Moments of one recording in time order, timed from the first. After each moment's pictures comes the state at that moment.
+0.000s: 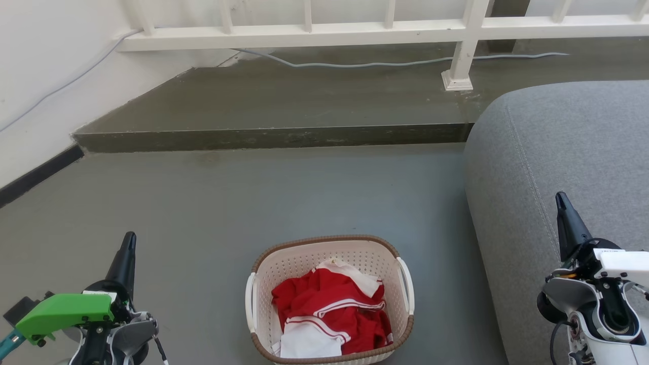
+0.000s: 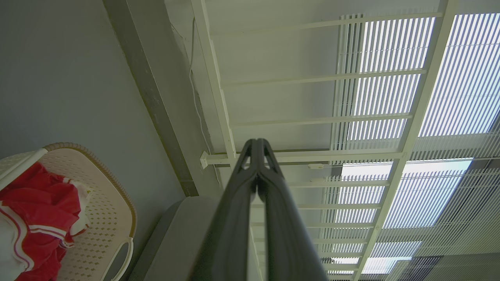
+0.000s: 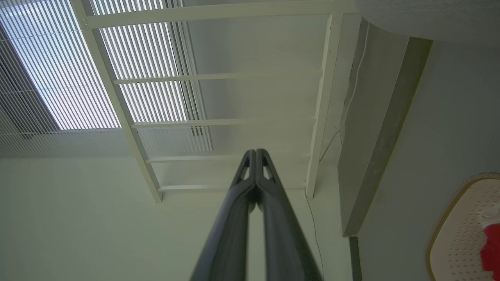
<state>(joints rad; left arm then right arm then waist) -0.10 0.03 0.08 0.27 -1.60 -0.12 0.11 -0.09 -0.04 -0.14 0.28 1.60 0.12 0.11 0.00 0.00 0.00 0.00</state>
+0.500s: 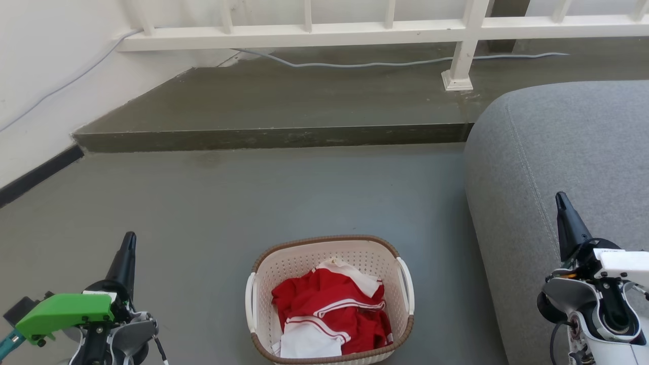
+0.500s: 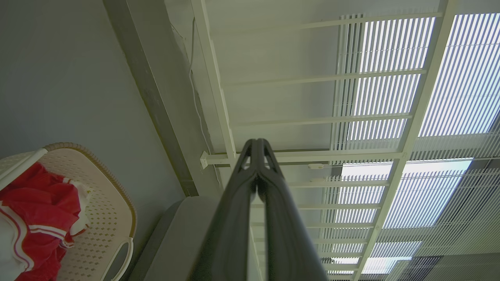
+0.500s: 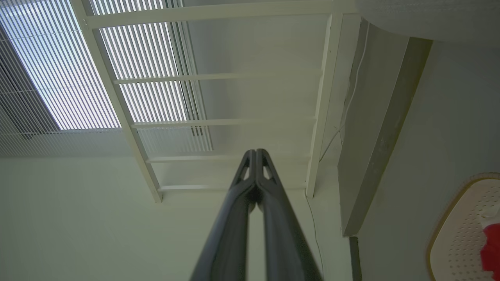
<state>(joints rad) -0.10 0.03 0.08 0.27 -1.60 -0.12 0.11 -0.09 -0.04 -0.14 0.28 1.60 0.12 0.11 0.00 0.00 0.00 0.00</state>
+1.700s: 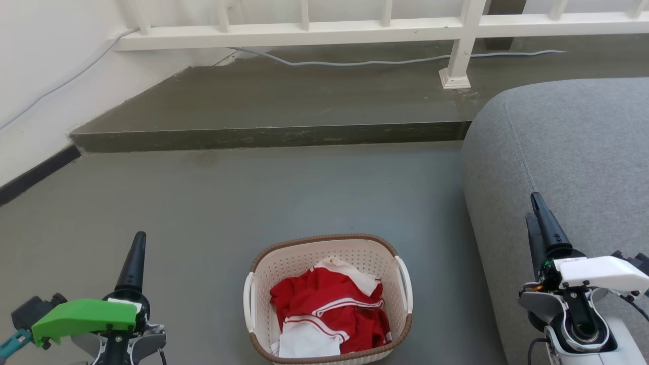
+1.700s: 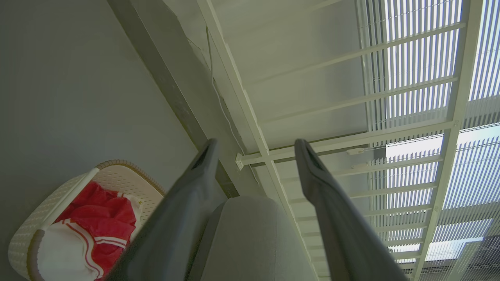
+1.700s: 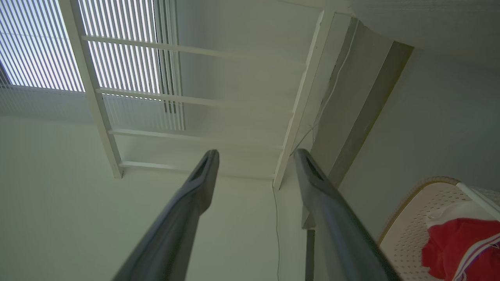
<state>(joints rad) -0.06 0.06 -0.01 0.26 -1.43 -0.12 0.01 -0.05 -0.04 -0.01 0.26 1.44 0.12 0.01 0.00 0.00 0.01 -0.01</state>
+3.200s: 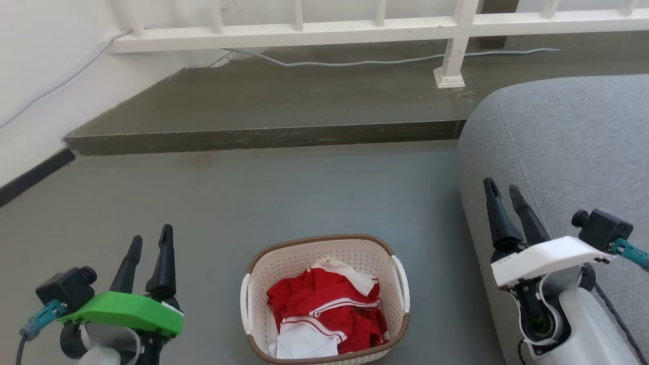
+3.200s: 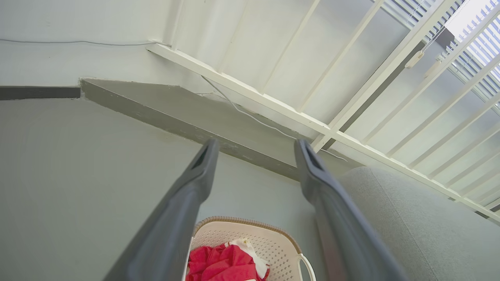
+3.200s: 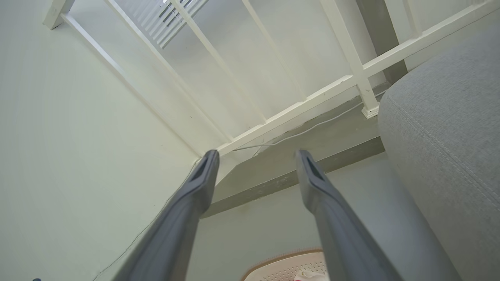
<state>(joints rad) -0.06 0.11 -0.13 0.21 -0.76 -0.10 -0.15 -0.09 -0.09 0.17 0.21 0.72 0.06 -0.15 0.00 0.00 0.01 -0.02</state>
